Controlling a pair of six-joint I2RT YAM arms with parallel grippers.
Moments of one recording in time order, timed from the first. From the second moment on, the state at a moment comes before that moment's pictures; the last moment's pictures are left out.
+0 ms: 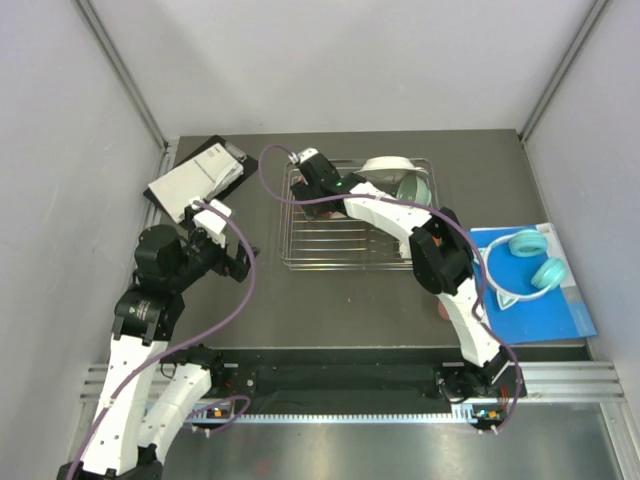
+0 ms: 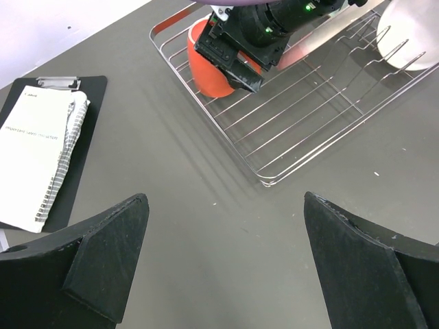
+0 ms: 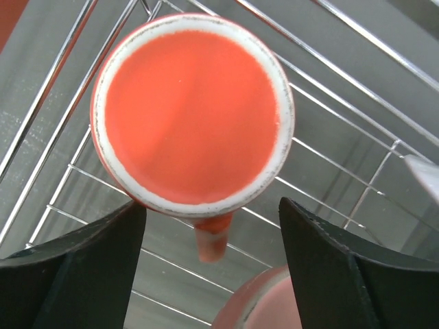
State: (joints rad) left arm -0.19 0.65 0.92 -0.59 0.36 0.23; right arm 0.76 2.26 1.96 -0.52 0.28 0.06
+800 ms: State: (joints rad) left arm -0.54 1.08 1.08 -0.57 0.55 0.26; right arm 0.79 1.12 1.52 -0.39 0.39 0.18
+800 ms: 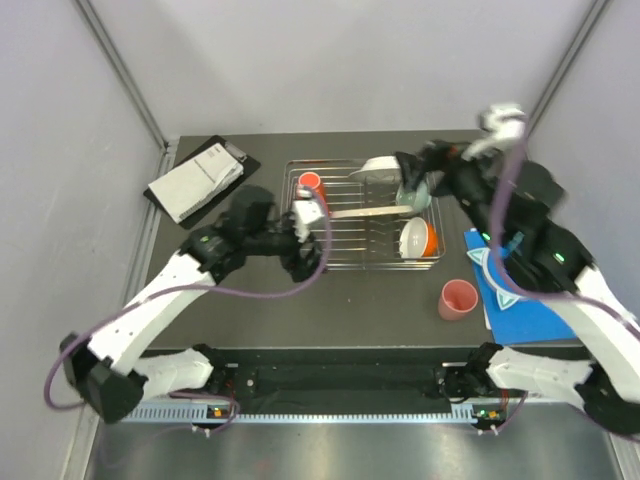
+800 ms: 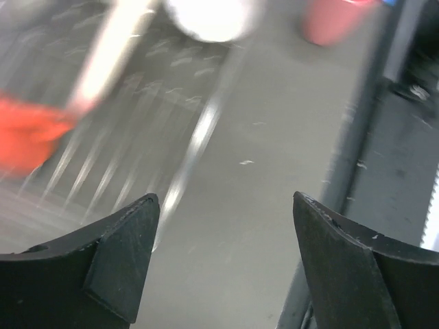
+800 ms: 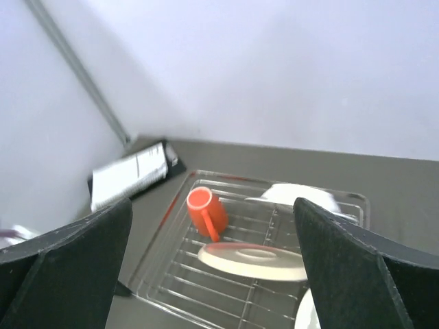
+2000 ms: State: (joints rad) left arm -1.17 2.27 2.03 -0.51 0.14 0.07; right arm 0.79 0.10 1.06 -0.43 1.01 0.39
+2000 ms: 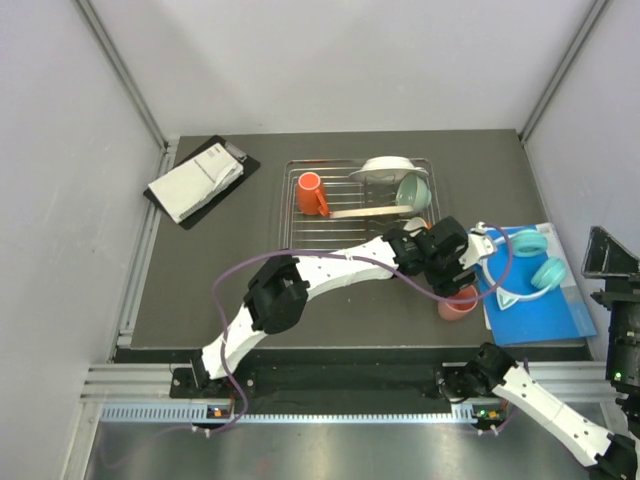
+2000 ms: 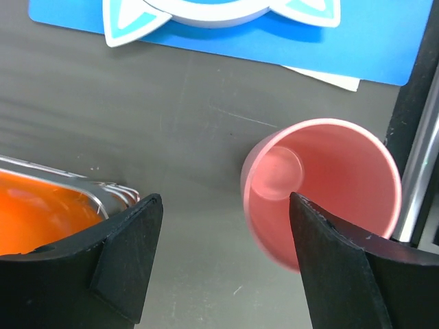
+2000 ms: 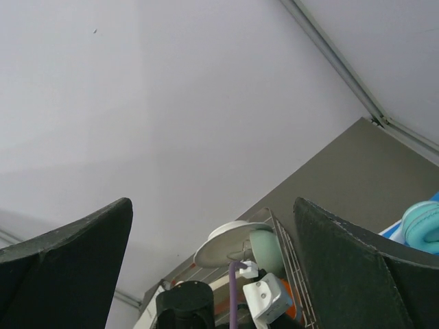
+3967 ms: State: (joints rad) left arm -0.30 0.90 1.13 0.00 0.90 -0.42; right arm 0.79 1.13 1.17 0.40 -0.58 0.85
